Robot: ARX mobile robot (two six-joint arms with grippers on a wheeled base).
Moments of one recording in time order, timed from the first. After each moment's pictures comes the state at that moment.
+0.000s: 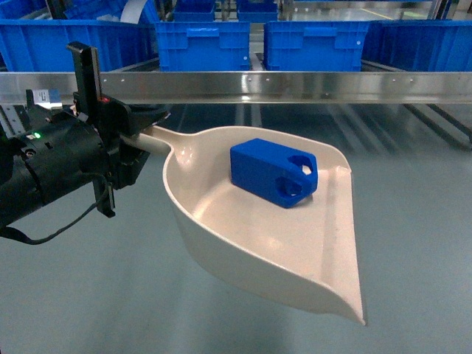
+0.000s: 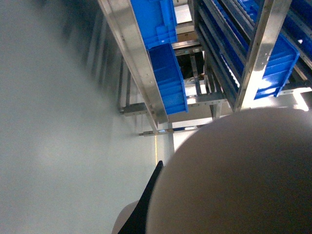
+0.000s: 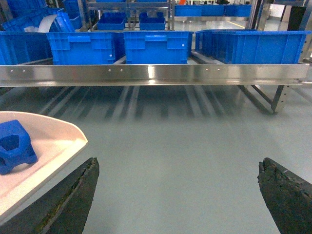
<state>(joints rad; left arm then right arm) -0.19 2.01 0.73 1.28 0.32 -1.39 0.00 0.59 0.08 0.51 0.00 0.00</state>
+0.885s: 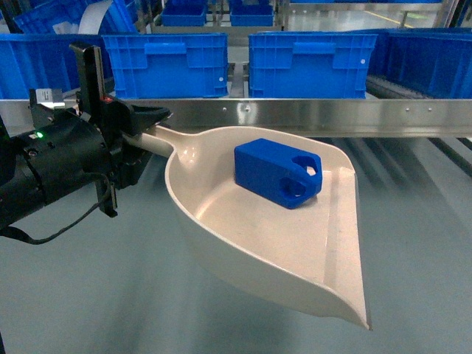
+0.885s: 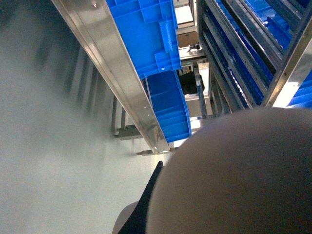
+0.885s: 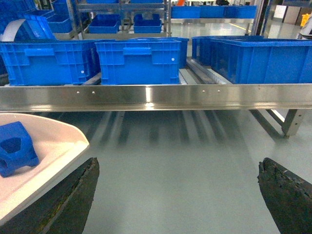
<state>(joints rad) -0.19 2.01 0.73 1.28 0.33 -1.39 0.00 0.59 0.08 0.51 0.00 0.00</state>
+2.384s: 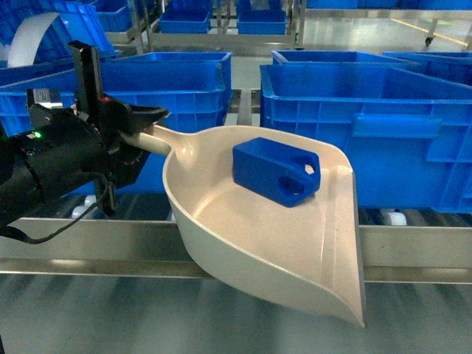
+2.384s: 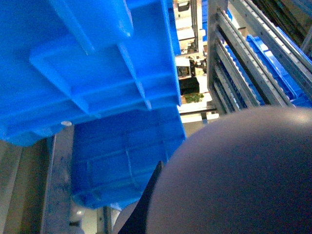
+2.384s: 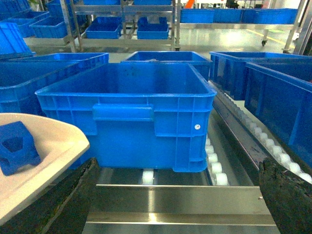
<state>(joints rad) -0.19 2.01 0.73 1.28 0.32 -1.39 0.00 0.59 0.08 0.51 0.00 0.00</state>
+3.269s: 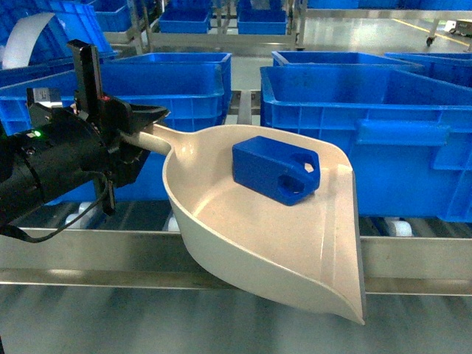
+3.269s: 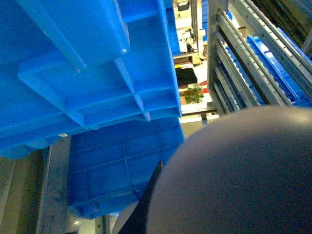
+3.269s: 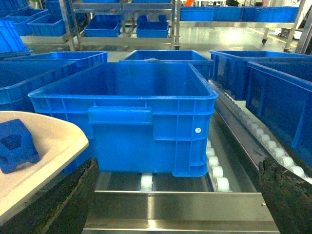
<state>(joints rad) -0.19 2.01 0.74 1.28 0.33 -1.39 0.00 0.60 0.08 0.51 0.00 0.00</state>
